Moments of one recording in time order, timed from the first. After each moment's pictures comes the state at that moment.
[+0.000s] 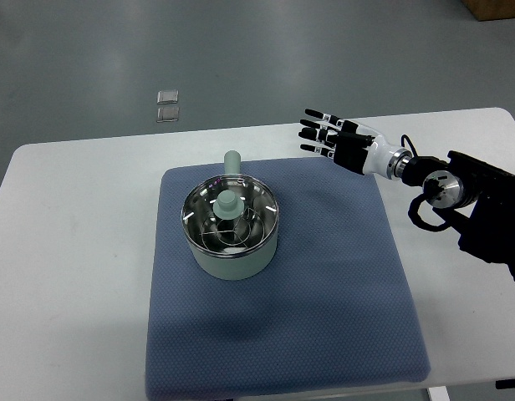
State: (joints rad) left arm 0.05 0.00 -0.04 -0.17 0.00 0.04 0.10; right arm 0.92 -0.20 0.35 0.52 0.16 0.45 0.06
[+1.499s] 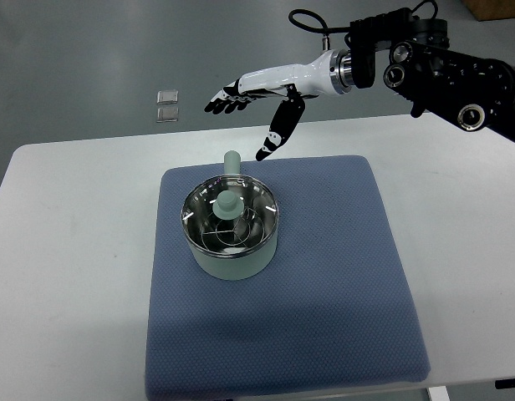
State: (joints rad) left arm 0.03 0.00 -0.04 -0.17 0.00 0.04 0.10; right arm 1.37 -0.25 0.31 0.85 -1.24 0.61 0.24
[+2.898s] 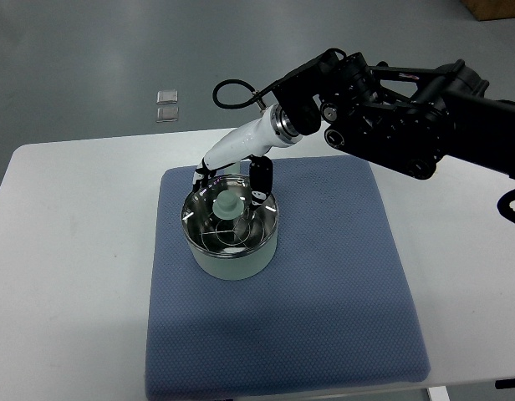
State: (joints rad) left arm 0.03 0.00 -0.04 -0.17 0.00 0.04 0.10; right arm 1.39 -0.14 0.16 0.97 -1.57 0.61 0.25
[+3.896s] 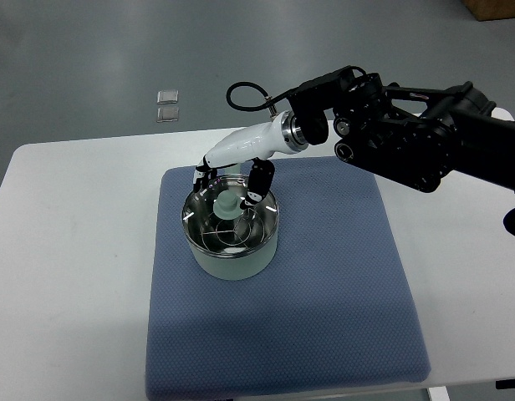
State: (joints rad) left arm 0.03 0.00 -0.04 -0.17 0.00 0.04 0.10; right arm 1.32 -0.16 0.18 0.96 -1.56 0.47 0.30
